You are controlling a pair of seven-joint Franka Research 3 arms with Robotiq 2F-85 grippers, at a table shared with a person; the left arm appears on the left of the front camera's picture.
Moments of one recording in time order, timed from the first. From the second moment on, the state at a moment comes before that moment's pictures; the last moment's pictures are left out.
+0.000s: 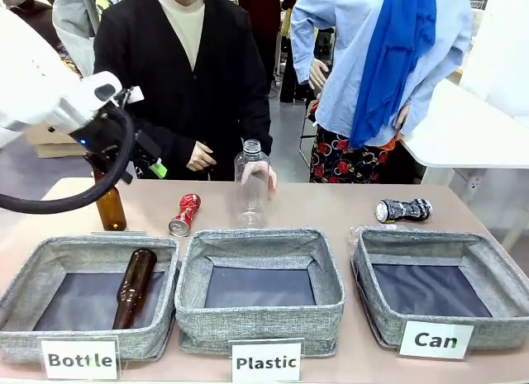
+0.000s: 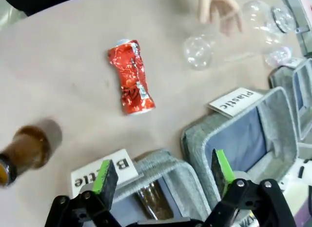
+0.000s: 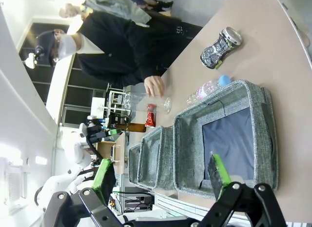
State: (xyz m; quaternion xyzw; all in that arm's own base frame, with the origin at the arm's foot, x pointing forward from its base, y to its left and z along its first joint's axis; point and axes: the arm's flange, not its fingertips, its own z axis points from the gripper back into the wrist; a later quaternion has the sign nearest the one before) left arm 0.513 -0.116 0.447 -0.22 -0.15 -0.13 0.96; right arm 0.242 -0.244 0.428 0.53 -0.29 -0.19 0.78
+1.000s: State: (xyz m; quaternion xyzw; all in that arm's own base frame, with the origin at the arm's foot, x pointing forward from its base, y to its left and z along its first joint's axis) left arm 0.544 -0.148 0.450 -0.24 -0.11 -0.22 0.94; right arm 0.242 -0.244 0.428 0.53 -0.29 -0.19 0.78
